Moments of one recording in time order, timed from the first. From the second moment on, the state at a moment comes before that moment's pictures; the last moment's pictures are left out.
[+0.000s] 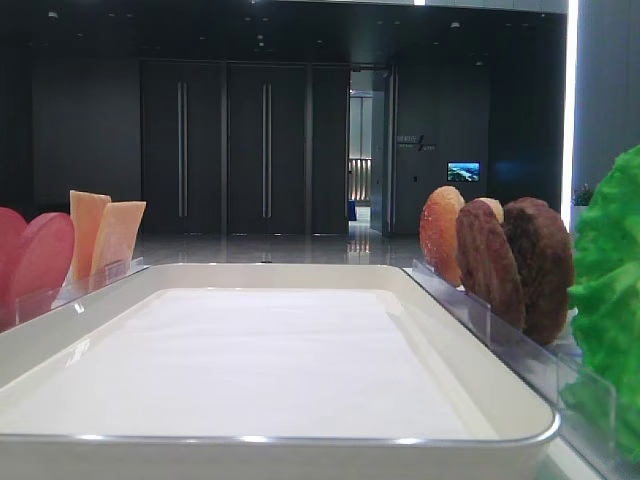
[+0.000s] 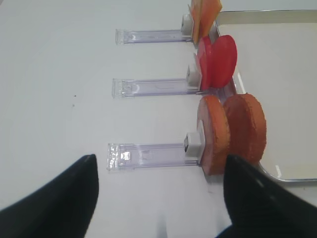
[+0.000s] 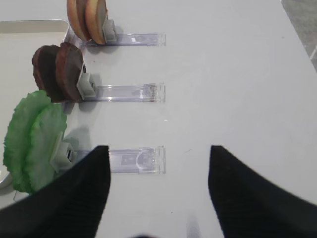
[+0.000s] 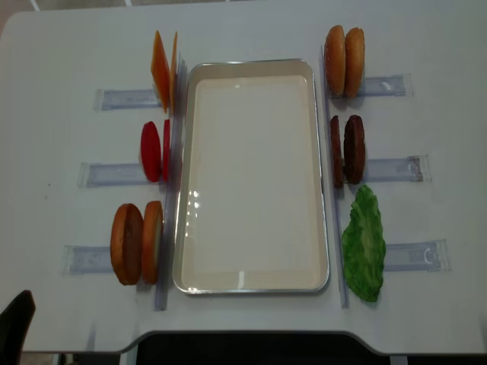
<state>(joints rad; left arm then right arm) 0.06 -0.02 -0.48 -0.07 1.11 0.07 0.02 -0.01 -0.51 0.09 1.13 -0.05</state>
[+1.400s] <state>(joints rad) 0.06 0.43 -0.62 -0.07 1.15 0.01 0.02 -0.01 -0.51 0.09 1.13 -0.05</state>
